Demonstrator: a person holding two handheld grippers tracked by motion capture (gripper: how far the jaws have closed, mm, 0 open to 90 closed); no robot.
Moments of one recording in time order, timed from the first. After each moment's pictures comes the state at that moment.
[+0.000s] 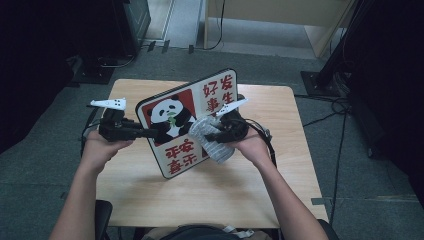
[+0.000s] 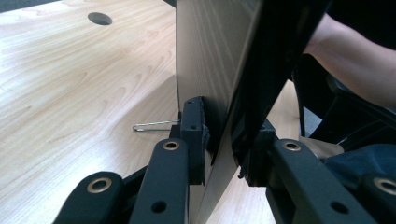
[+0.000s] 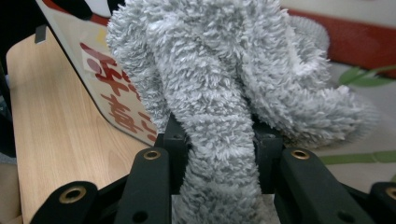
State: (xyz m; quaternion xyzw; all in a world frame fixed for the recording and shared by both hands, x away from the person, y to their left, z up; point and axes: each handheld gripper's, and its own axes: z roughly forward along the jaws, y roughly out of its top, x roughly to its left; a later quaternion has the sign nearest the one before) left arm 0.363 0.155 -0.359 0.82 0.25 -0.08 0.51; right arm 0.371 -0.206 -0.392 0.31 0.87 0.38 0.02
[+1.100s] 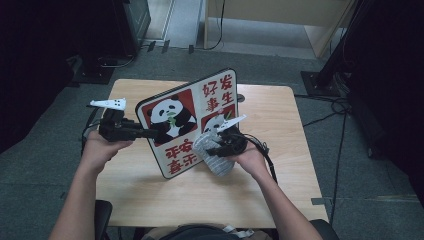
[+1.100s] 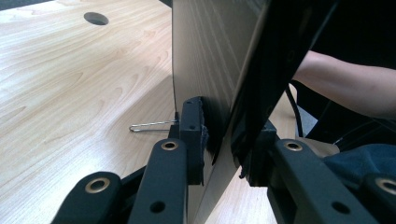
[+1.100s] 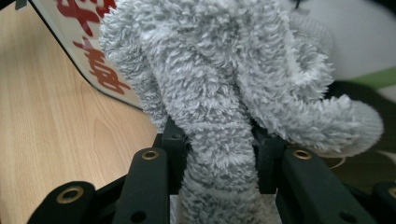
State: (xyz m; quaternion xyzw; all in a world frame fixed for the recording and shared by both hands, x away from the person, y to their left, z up) left arm 0.364 0.155 -0.361 0.82 0.25 -0.08 0.51; right arm 0.360 -0.212 -0.451 0.33 0.87 0.37 -0.01
